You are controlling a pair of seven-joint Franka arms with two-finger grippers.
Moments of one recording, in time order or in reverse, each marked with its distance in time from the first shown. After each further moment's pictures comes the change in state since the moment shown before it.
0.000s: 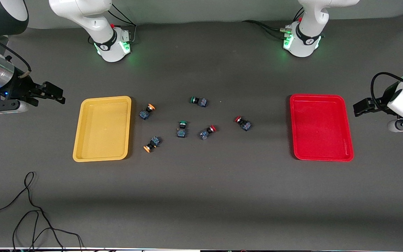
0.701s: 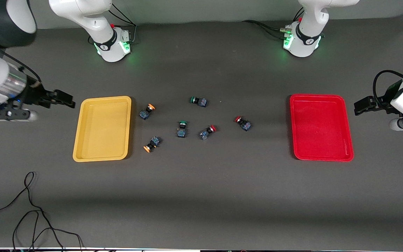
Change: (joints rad) left arm 0.003 -0.002 0.004 0.013 -0.018 -0.020 0.028; right arm 0.022 0.059 0.006 -0.048 0.061 0.033 0.188
